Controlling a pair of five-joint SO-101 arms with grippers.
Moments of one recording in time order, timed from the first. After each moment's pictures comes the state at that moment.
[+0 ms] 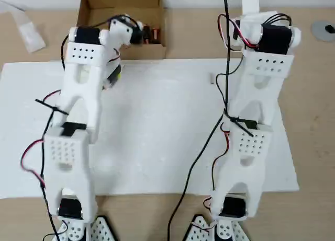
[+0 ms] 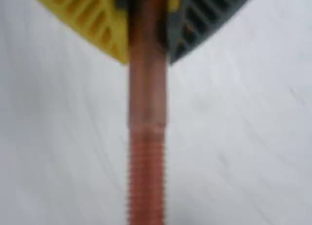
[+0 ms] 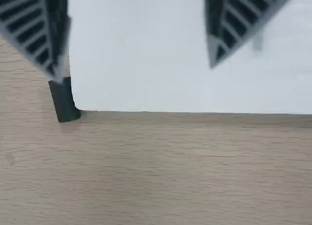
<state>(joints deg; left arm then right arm) 2.7 33.3 -41.3 100.2 -44.1 2.5 44.4 -92.9 101.3 4.3</state>
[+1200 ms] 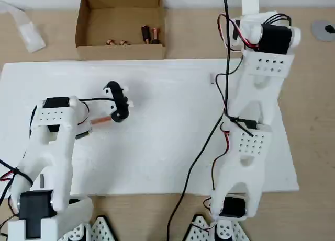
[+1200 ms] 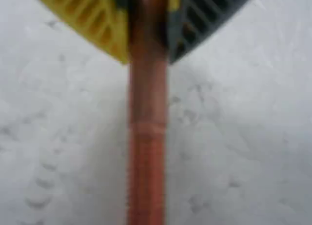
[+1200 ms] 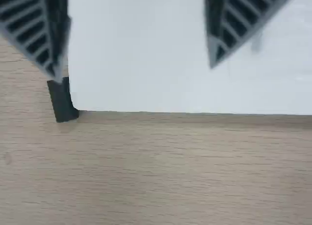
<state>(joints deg) -8.4 -14.1 40.2 58.5 -86.6 1.8 44.4 -92.9 101.4 4.3</state>
